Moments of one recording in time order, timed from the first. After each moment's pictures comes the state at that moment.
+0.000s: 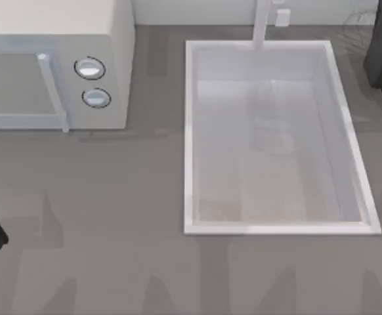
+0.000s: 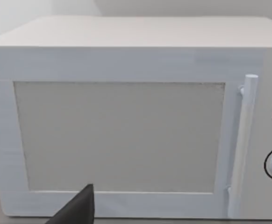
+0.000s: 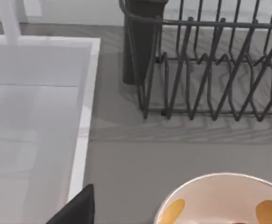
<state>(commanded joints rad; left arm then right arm) 0.00 0.00 0.00 0.00 0.00 0.00 -0.05 0.37 0.30 -0.25 -0.01 -0.05</state>
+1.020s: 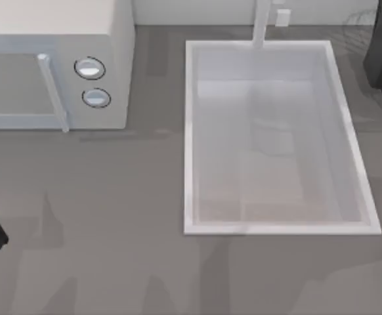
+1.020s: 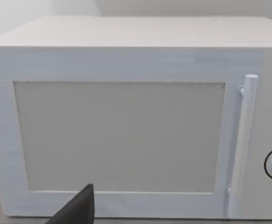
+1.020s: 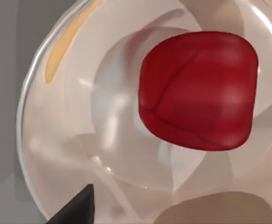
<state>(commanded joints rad) 0.00 0.00 0.00 0.00 0.00 0.00 -0.24 1.73 1.25 -1.07 0.00 -0.23</state>
